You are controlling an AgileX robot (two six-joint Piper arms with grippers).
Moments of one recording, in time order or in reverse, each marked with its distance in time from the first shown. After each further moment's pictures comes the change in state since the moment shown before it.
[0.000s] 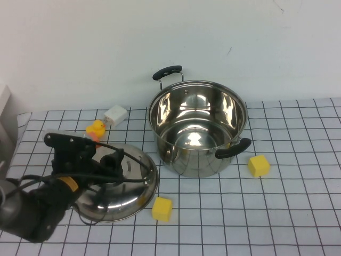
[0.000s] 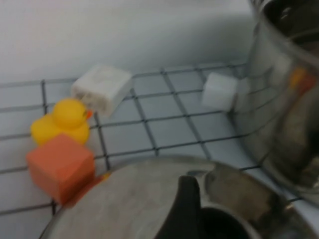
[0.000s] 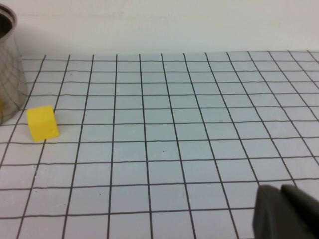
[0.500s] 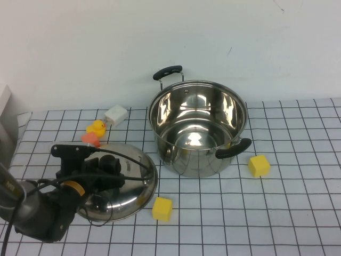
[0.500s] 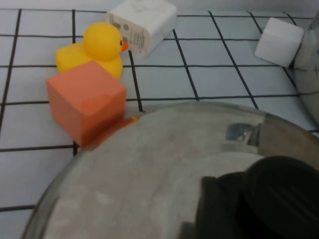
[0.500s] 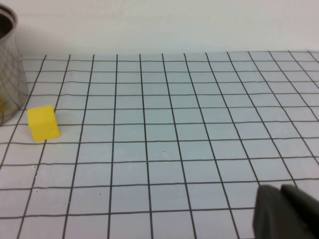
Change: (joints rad) right arm 0.000 0.000 0.000 0.000 0.000 -0.005; left arm -0.016 0.174 -0.076 -0.125 0.003 0.012
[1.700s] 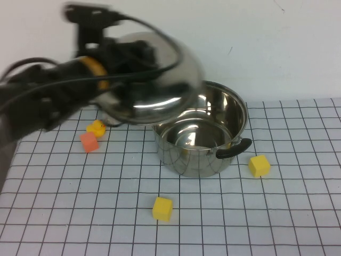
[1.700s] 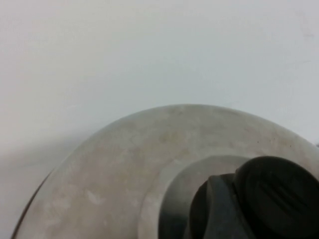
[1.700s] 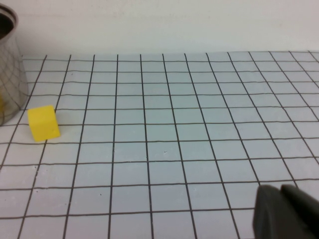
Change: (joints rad) right arm 0.000 0.000 0.000 0.000 0.000 0.000; left arm -0.166 -0.482 -0.469 0.594 0.714 -0.573
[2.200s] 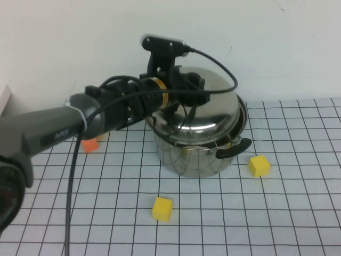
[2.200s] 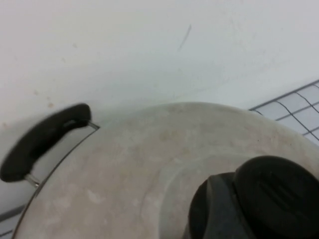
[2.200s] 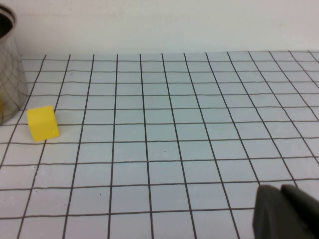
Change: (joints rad) right arm 0.000 0.000 0.000 0.000 0.000 0.000; left arm -0.124 0.386 -0.302 0.202 0.049 -0.210
